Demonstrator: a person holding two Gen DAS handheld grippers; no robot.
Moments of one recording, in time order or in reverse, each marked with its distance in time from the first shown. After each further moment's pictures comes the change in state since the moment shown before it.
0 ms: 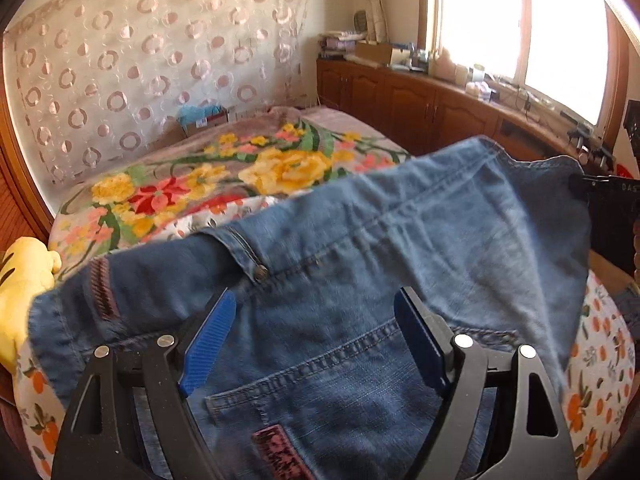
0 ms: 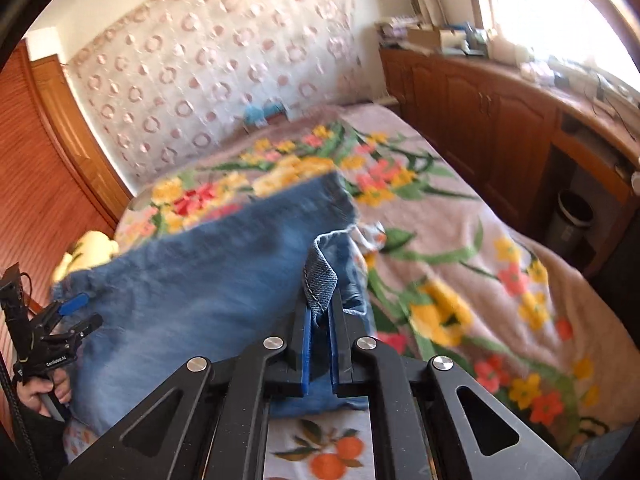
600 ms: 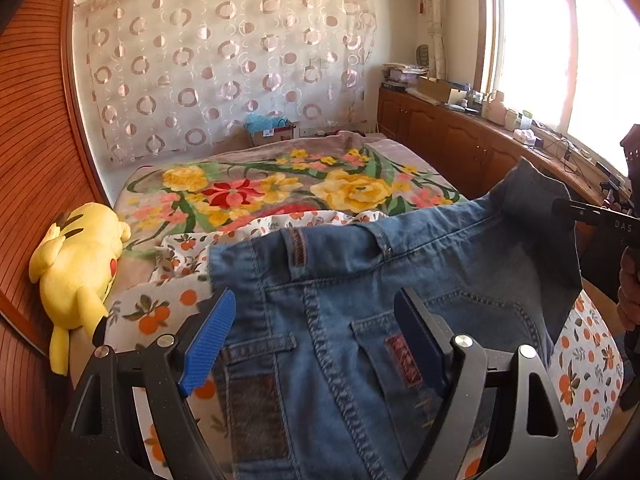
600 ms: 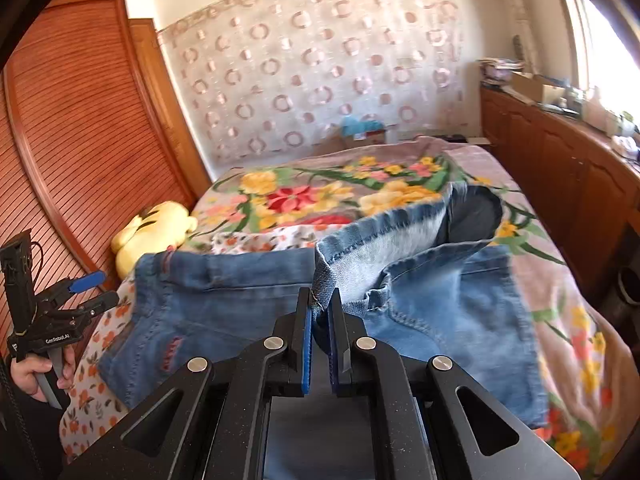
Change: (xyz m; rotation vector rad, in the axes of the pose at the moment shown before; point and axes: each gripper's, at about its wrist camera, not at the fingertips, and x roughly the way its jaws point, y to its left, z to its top) left arm -0.103 0.070 -0.034 -0.152 -0.068 0.151; right arm 0.008 0.116 -0.019 -0.231 -0.040 0.226
